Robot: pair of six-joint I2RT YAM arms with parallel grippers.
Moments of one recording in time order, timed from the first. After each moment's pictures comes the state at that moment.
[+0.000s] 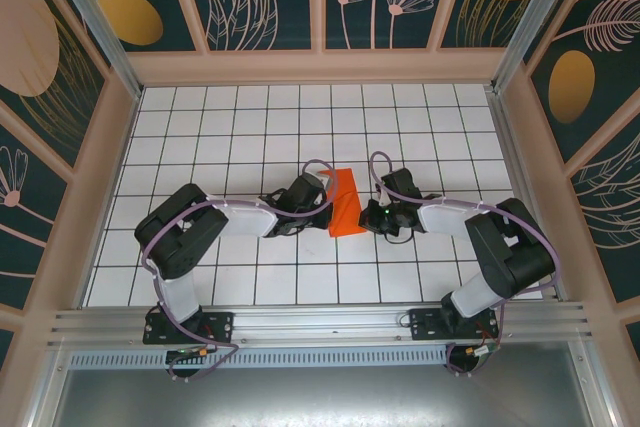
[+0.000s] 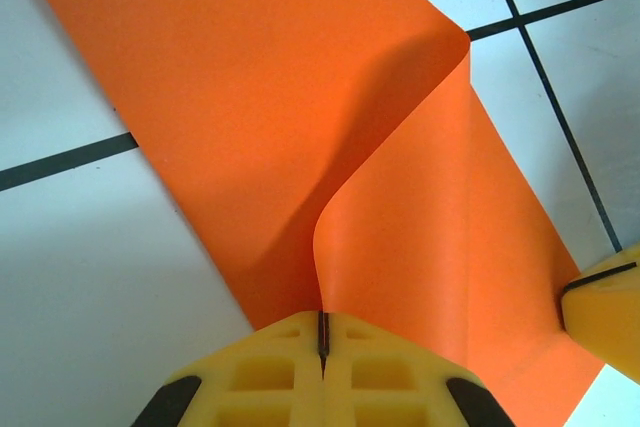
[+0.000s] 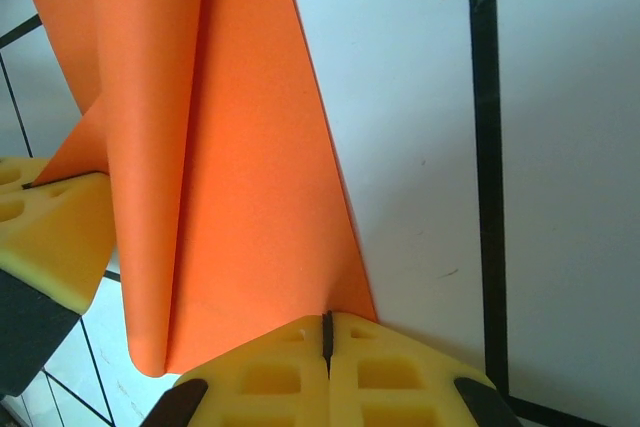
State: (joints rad) left arm -0.82 1.84 0.87 0.14 0.07 -0.55; right arm 0.49 1.54 0.61 -0.12 -0.41 0.73
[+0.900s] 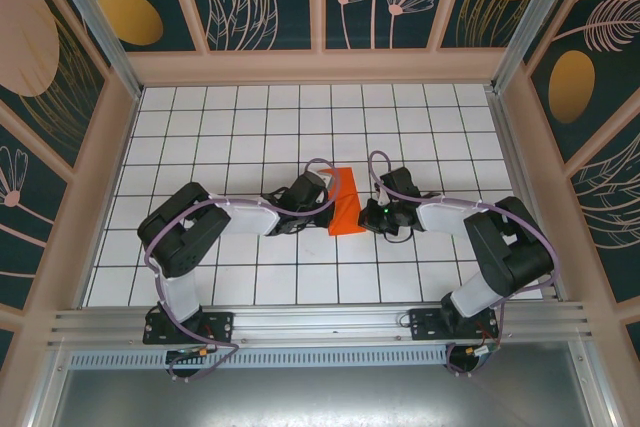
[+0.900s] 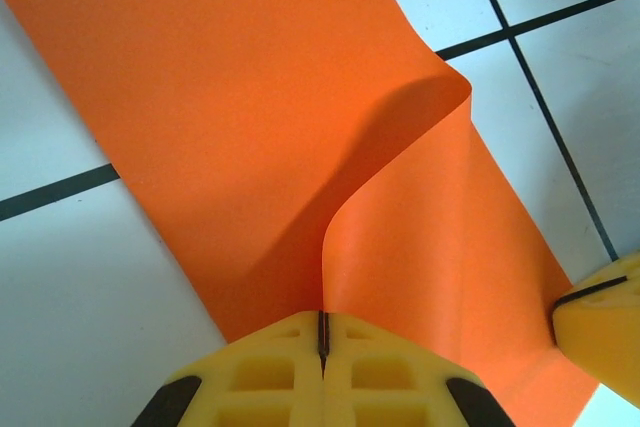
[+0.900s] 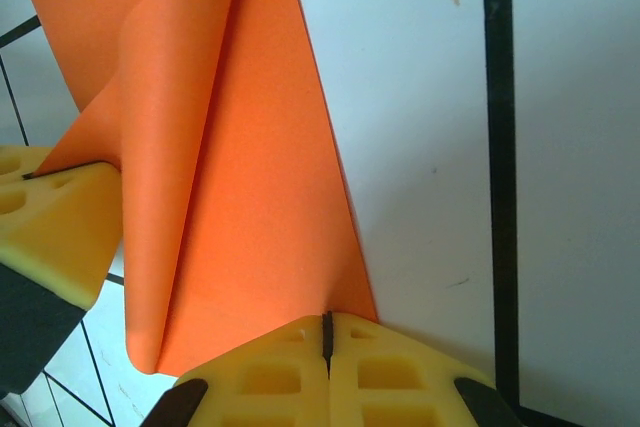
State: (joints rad) left arm -0.82 1.86 0.89 0.15 0.07 -0.53; right arm 0.49 1.55 0.62 -0.13 -0.41 0.73
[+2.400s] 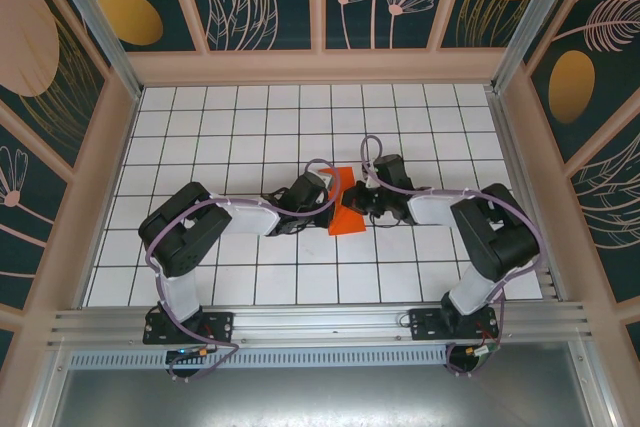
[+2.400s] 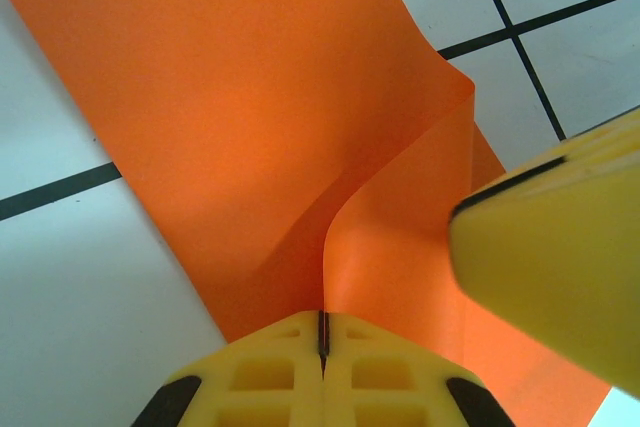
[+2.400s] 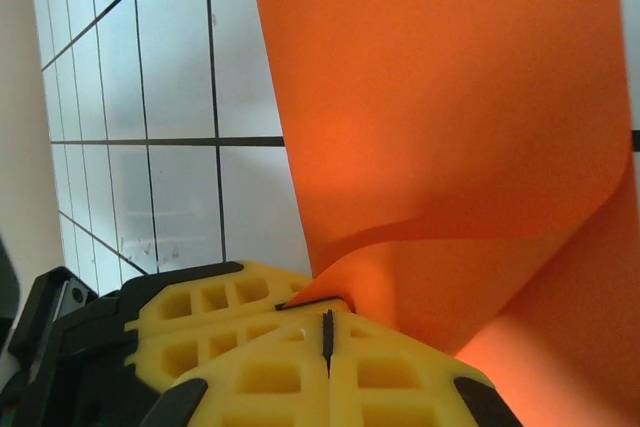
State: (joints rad) left arm -0.82 1.86 0.88 0.16 0.07 -0.53; right arm 0.51 1.67 0.70 0.17 -0.51 0.81
